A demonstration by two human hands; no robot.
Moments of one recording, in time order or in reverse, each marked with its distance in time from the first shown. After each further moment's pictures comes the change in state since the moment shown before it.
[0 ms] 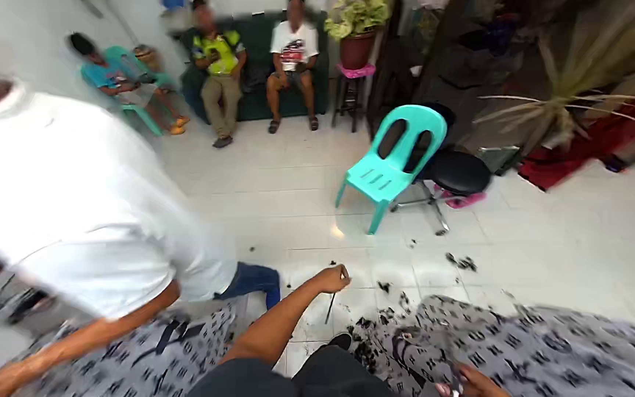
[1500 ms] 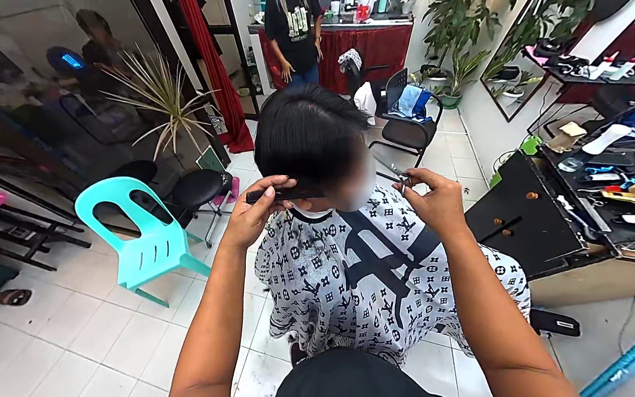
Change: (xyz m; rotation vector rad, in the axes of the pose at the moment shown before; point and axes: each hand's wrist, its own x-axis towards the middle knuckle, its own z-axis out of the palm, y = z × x) left_hand -0.051 0.409 0.134 -0.594 -0.801 1.231; right_hand -0.201 0.059 -0.232 -0.701 1.077 0.335
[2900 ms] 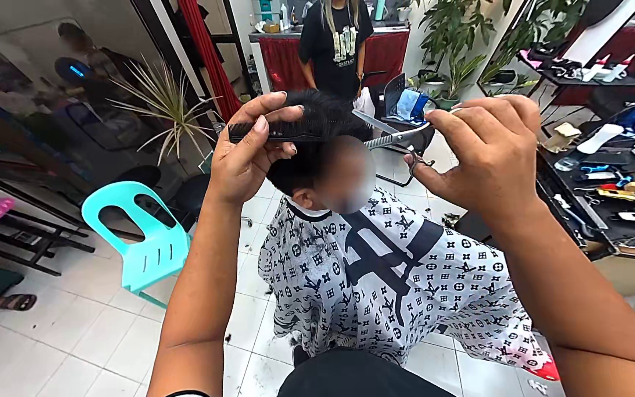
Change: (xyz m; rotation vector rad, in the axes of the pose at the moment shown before) left_hand 0.067 0.091 0.035 -0.049 -0.216 0.274; right_hand 0.053 -0.103 -0.089 -0.543 0.135 -0.510
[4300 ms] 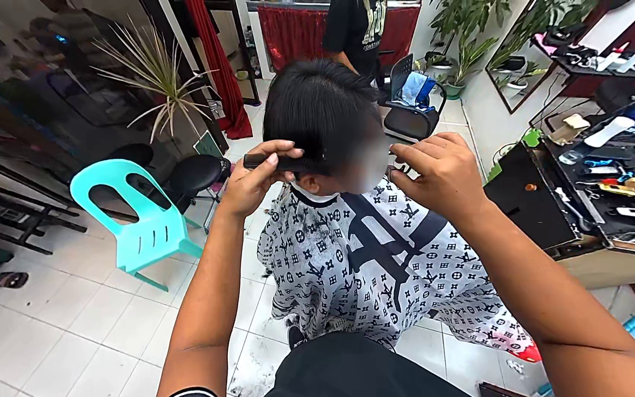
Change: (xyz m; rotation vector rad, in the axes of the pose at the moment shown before) left_hand -0.072 -0.049 -0.035 0.058 0.088 -0.203; right_hand -0.027 -0.028 0.060 0.224 -0.152 -0.059
